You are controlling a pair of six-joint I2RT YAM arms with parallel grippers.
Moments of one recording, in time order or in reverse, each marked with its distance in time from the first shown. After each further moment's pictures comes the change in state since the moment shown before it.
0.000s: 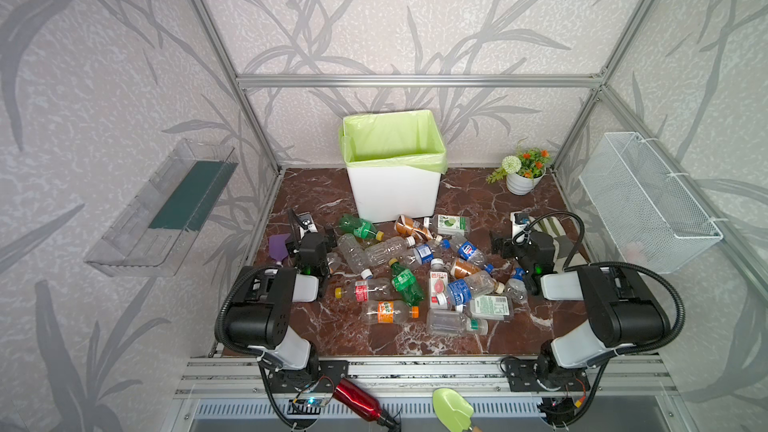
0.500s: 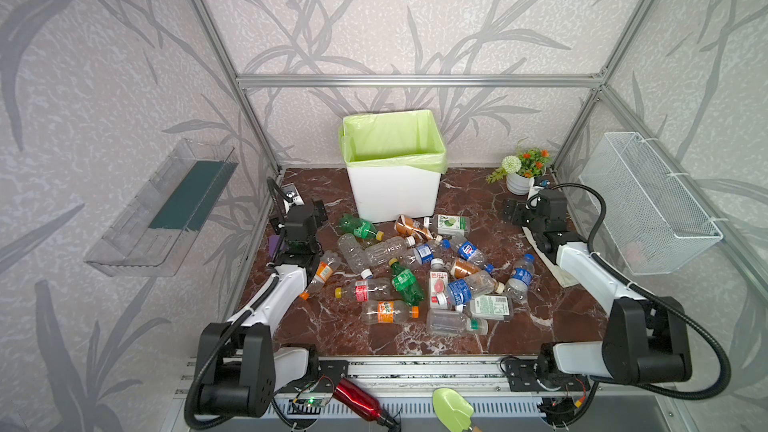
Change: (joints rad) left arm 0.005 -0.381 0.311 -0.590 -0.037 -0.041; right arm -0.003 -0.212 0.514 -0.953 0.151 0.299
